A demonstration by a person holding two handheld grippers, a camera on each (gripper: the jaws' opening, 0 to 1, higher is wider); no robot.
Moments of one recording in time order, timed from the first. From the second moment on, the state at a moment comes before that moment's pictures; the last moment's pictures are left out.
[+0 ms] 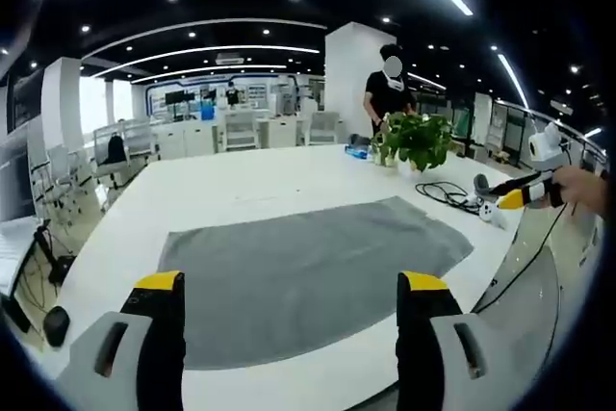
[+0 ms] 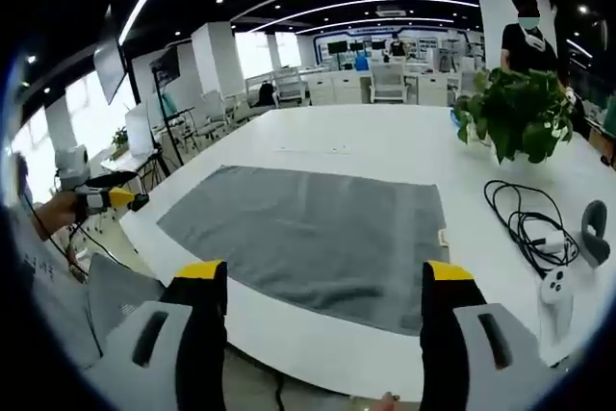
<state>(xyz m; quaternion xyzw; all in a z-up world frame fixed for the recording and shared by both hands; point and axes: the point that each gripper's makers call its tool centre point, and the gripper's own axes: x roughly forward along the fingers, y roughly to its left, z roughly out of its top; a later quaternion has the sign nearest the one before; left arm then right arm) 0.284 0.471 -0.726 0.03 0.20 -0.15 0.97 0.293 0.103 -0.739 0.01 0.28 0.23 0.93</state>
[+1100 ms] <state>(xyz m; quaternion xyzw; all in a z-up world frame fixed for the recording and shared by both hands) 0.283 0.466 -0.735 0.03 0.22 -0.17 0.96 0.294 0.099 -0.743 0.01 0.30 0.22 0.93</state>
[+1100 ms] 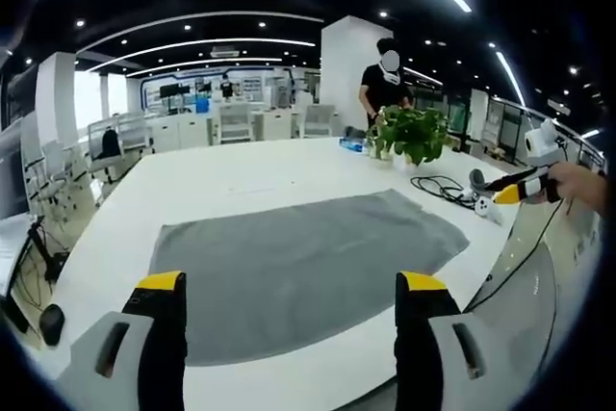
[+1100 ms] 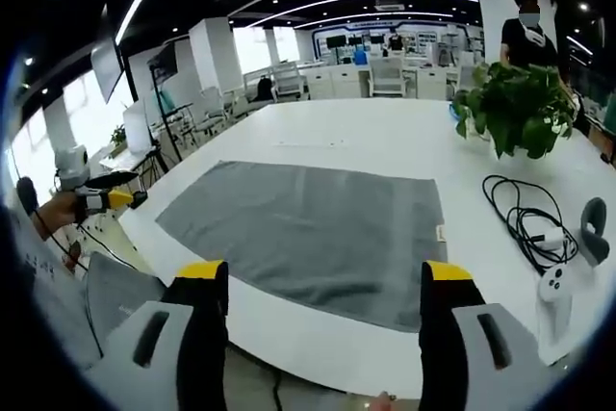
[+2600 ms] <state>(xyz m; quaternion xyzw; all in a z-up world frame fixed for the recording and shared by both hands) 0.291 0.416 -0.742 0.03 0.22 -0.23 0.95 0.301 0.083 -0.735 0.01 0.28 0.22 0.93</state>
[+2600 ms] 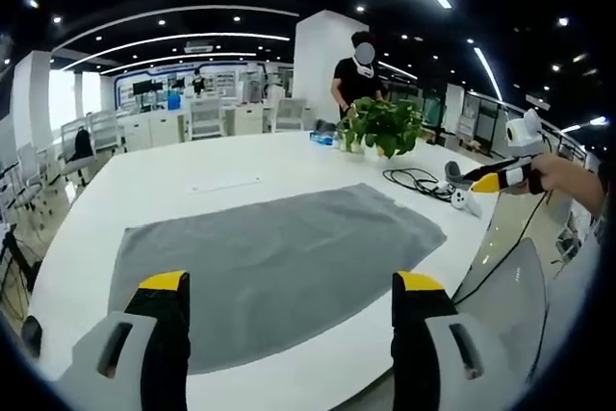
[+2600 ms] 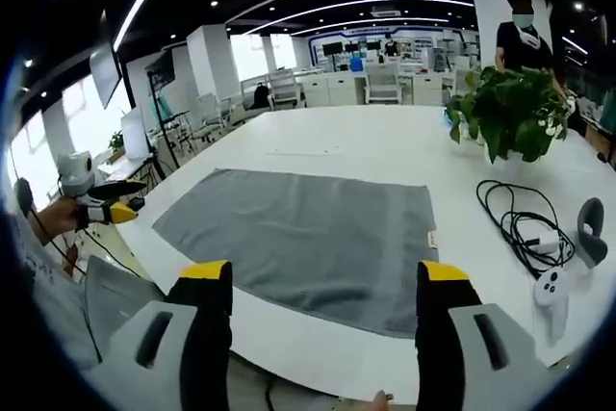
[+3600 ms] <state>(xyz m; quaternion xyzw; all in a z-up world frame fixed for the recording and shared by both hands) 0.300 0.321 -0.730 0.06 0.21 -0.35 0.91 0.346 0.043 -0.703 -0.03 0.24 0.22 0.94</state>
